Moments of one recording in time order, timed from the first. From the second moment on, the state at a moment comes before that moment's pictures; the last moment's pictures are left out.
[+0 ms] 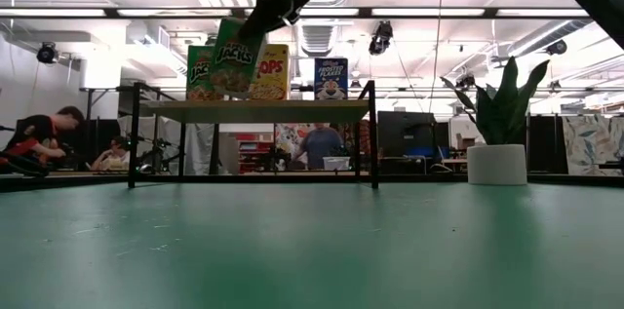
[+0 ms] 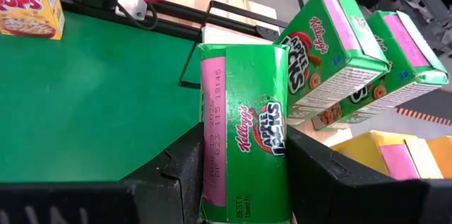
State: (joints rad) left arm -0.37 0.46 0.56 -0.02 -0.72 0.18; right arm -0.24 2.09 2.13 -0.59 0.02 -0.43
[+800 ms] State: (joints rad) left arm -0.37 0.46 0.56 -0.02 -0.72 0.18; right arm -0.26 2.09 2.13 -0.56 0.03 -0.41
